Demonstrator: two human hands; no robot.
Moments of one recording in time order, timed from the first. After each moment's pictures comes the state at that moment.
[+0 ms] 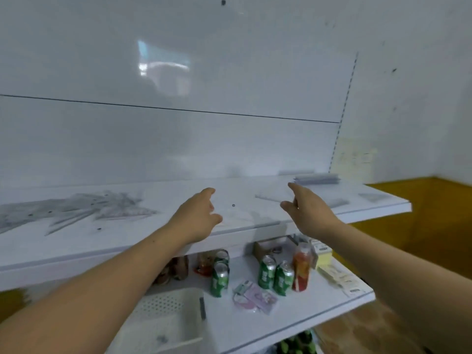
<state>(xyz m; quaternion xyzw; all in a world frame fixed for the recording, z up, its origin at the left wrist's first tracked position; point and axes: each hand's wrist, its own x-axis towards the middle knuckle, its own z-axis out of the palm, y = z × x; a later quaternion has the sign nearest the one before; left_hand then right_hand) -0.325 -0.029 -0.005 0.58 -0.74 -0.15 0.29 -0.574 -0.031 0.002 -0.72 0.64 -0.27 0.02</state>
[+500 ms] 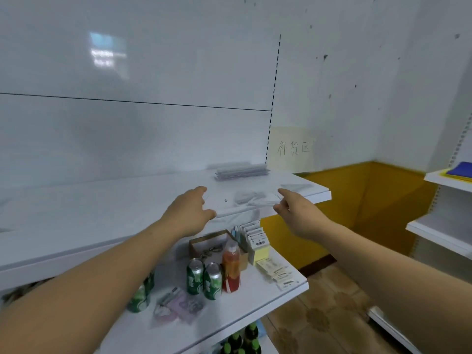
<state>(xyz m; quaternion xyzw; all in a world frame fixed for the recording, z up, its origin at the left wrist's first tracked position) -0.558 -0.085 -0.015 0.57 -0.77 -0.15 0.24 -0.806 -0.045 -0.022 -0.70 0.67 -0.26 0.05</state>
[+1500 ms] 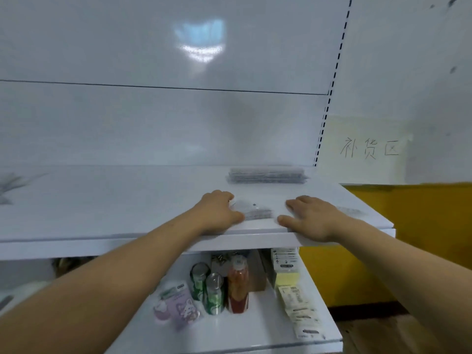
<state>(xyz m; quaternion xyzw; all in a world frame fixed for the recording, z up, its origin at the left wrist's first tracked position) -0.682 -0.179 -0.024 0.69 -0.69 -0.14 0.17 -0.910 -0.231 -0.037 -0.84 0.54 -0.02 0.00</state>
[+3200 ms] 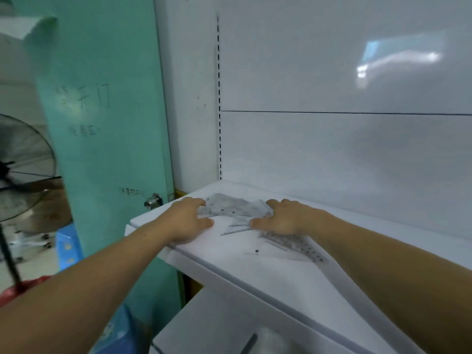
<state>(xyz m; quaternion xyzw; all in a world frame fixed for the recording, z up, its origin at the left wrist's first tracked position) -0.073 0.011 -0.005 0.91 -0.39 0.00 0.17 -0.211 -0.188 -0.002 -0.96 0.26 0.02 0.09</state>
